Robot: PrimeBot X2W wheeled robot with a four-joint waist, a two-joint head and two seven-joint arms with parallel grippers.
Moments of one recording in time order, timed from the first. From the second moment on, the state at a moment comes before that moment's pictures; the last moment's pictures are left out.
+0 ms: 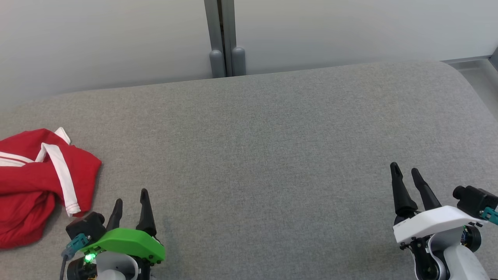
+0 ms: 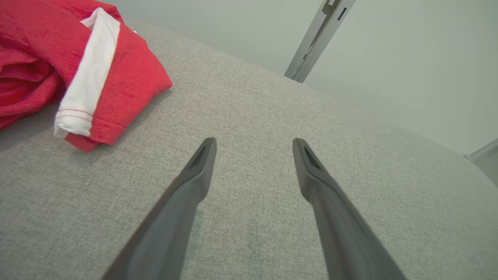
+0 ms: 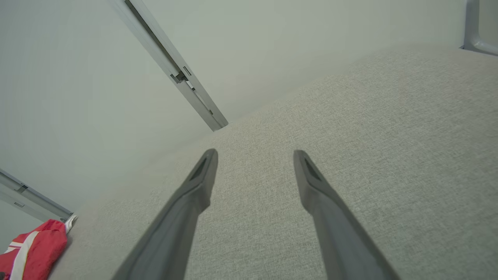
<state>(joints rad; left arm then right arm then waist) -0.14 0.05 -0.08 0.43 -0.54 -0.02 -0.14 -0.14 -0.08 -0.04 0.29 0.61 0.13 -0.14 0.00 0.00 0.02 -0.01</state>
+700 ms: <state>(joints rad) -0.12 0.05 -0.11 0.46 -0.40 0.03 -0.20 -0.13 -0.07 -0.03 0.30 0.42 0.13 -0.19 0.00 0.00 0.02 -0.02</state>
